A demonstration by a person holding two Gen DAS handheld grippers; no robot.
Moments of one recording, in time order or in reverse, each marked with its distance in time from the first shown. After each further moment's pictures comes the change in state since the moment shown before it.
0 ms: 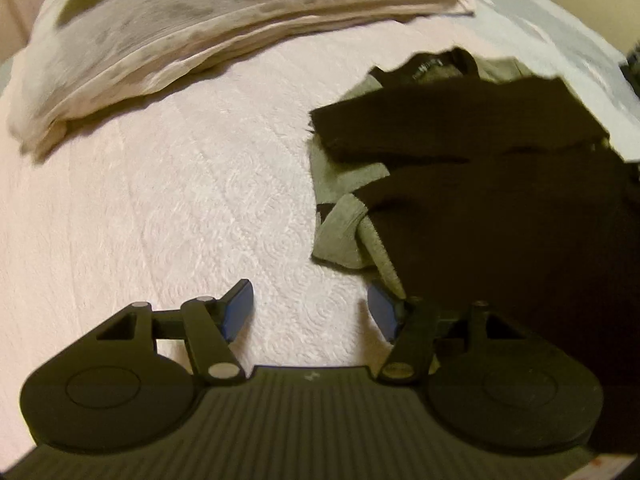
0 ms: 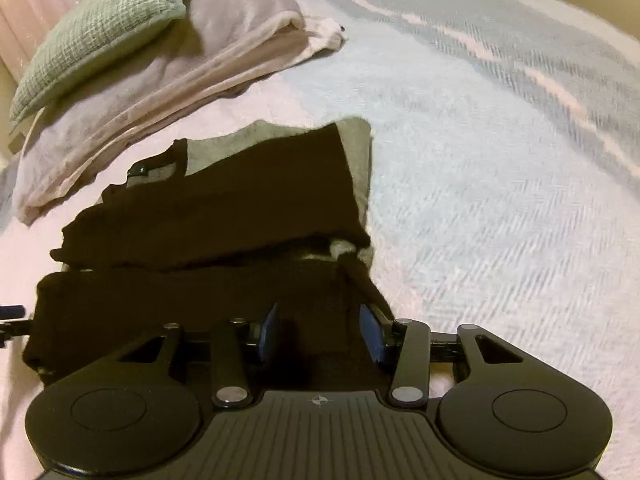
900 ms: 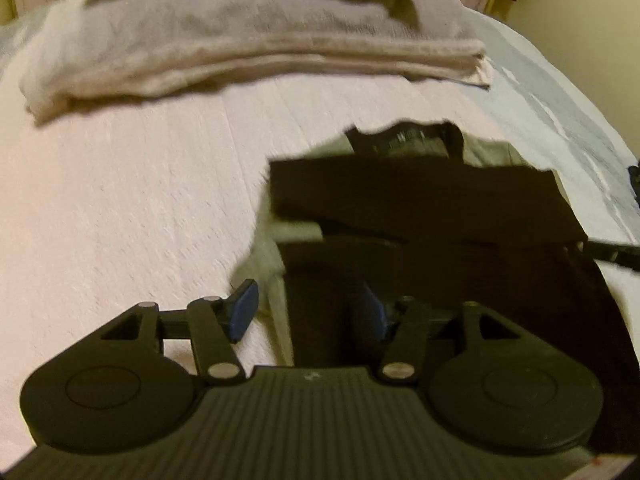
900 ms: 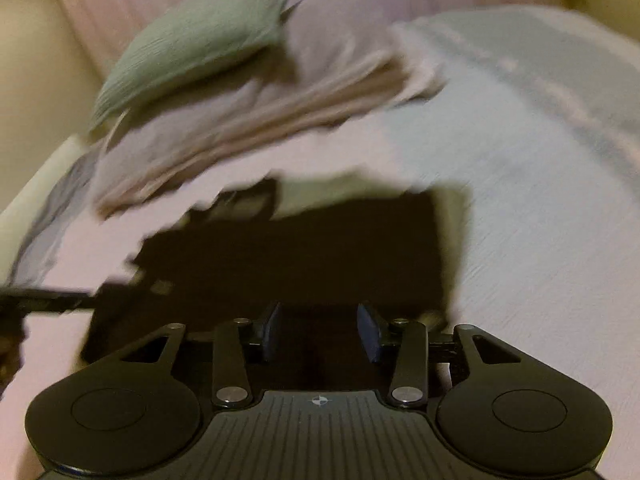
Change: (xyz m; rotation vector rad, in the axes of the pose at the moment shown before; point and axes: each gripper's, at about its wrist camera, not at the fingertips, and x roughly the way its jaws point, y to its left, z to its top) left arm -0.010 -0.038 0.025 -0.283 -0.058 -0.061; right arm -0.002 0.023 0.020 -0.186 -0.033 0.266
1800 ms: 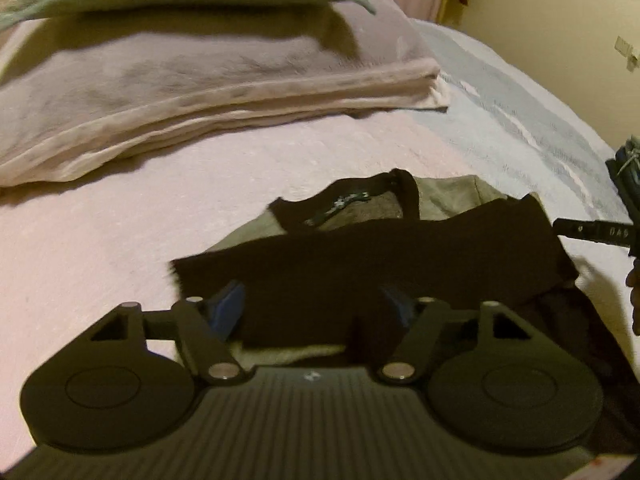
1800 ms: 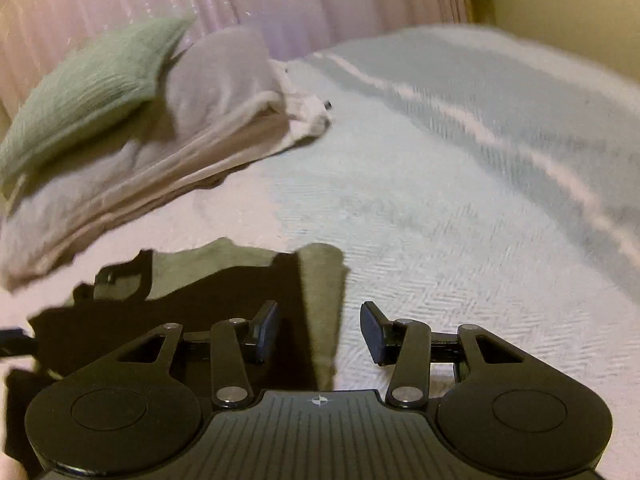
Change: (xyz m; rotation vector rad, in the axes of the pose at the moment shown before) left arm 0.045 -0.054 0.052 0.137 -0.102 -0.053; right arm 0.017 -0.063 0.045 0.139 -0.141 -0.232
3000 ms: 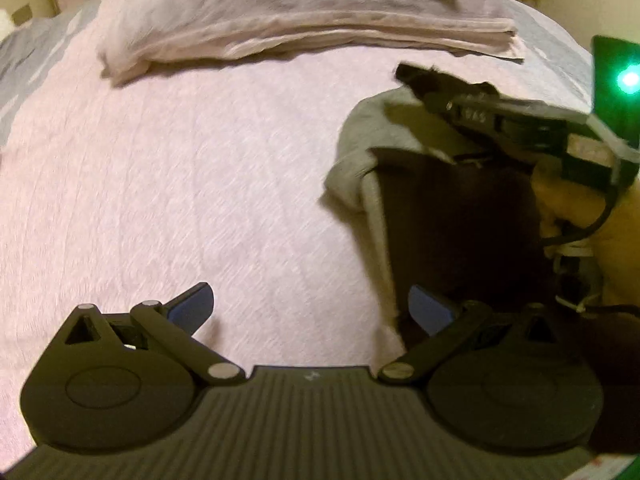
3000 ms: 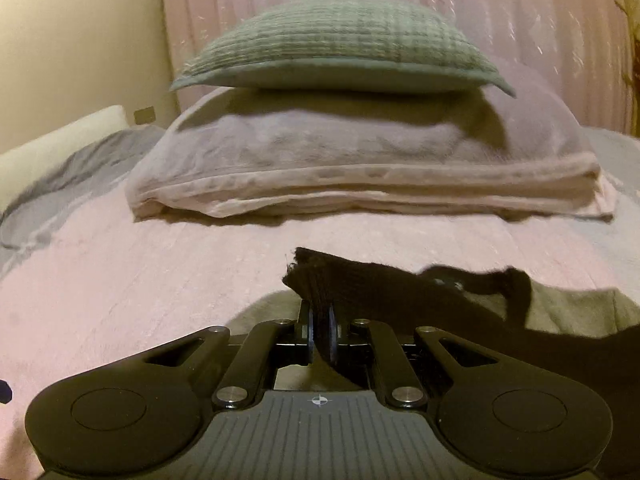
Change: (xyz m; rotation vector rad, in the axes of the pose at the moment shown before) left arm -0.111 0.064 -0.123 -0.135 0.116 0.208; right arm 0.046 0.266 -0.067 -0.441 -0.136 0.251
